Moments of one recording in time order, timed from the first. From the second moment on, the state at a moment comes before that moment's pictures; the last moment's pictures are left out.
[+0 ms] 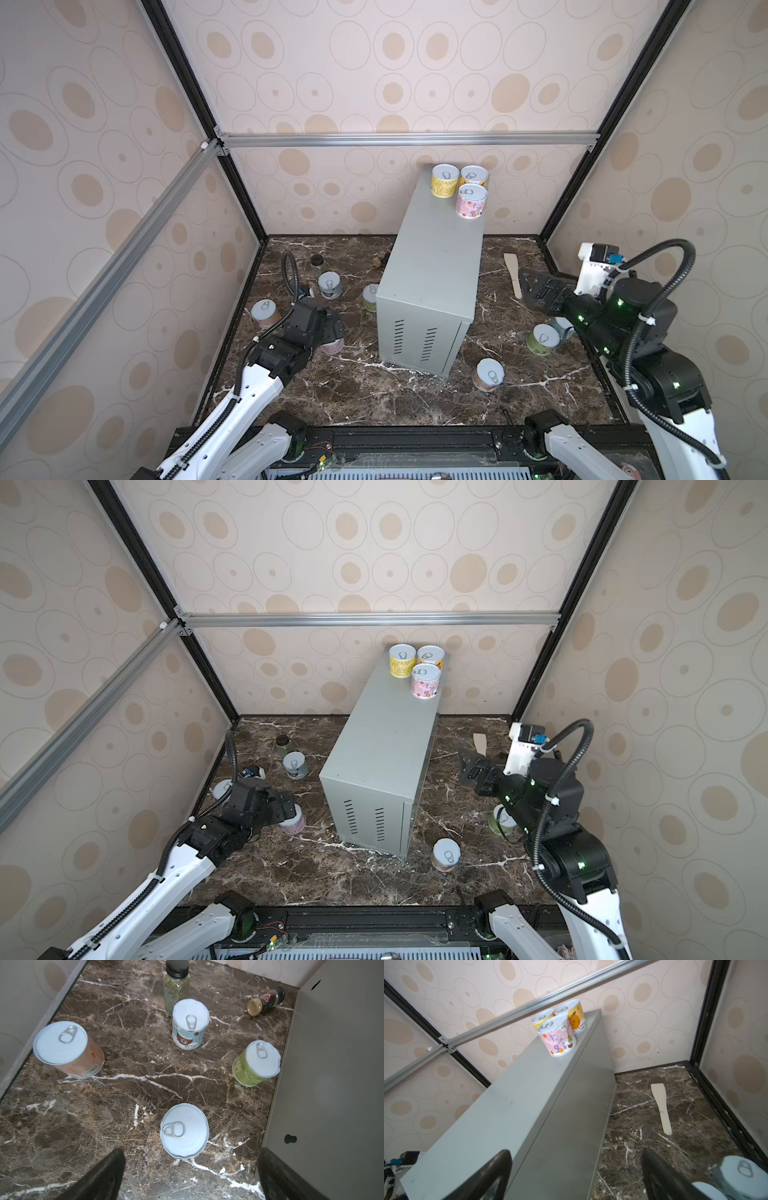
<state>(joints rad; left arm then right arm) -0.42 0.89 0.77 -0.70 -0.32 -0.56 0.26 0.71 1.25 -0.80 0.06 0.39</state>
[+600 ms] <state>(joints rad) -0.40 0.99 0.59 -0.53 -0.28 -0.57 0.26 0.52 0.71 -0.73 0.13 0.63</state>
